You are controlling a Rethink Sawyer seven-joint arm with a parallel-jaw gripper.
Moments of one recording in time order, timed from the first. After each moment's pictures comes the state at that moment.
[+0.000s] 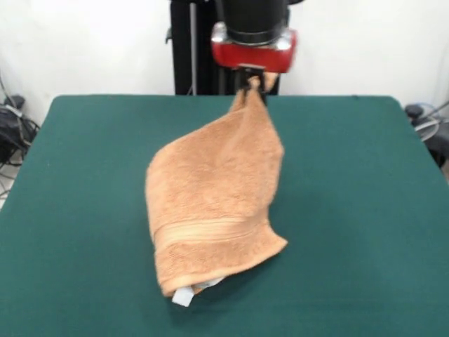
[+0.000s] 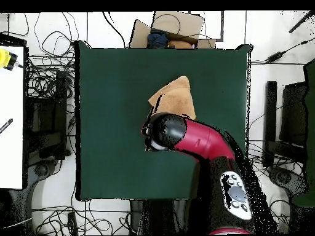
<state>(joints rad) -0.29 -0.76 0.04 1.79 0.08 0.70 1.72</state>
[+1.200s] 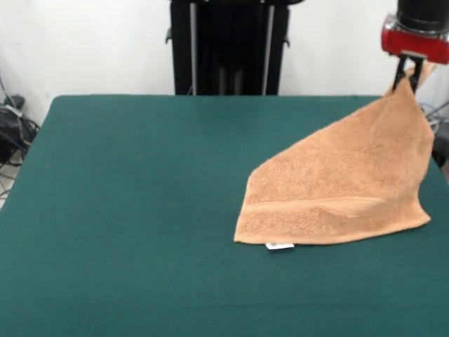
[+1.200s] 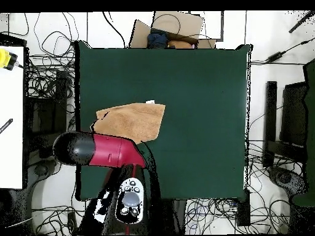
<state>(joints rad) 0.11 -0.75 -0.02 1.88 0.31 0.48 2.13</state>
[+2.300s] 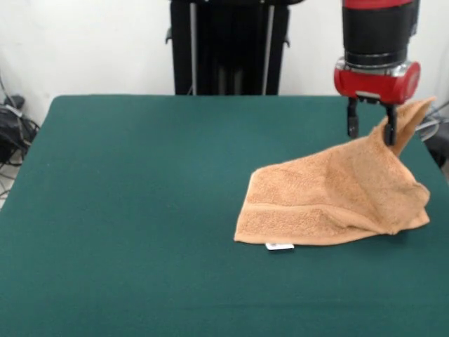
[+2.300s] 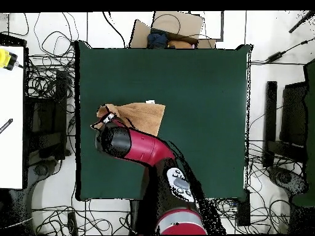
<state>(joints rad) -0.15 -0.73 0.18 1.97 0.32 0.18 2.13</state>
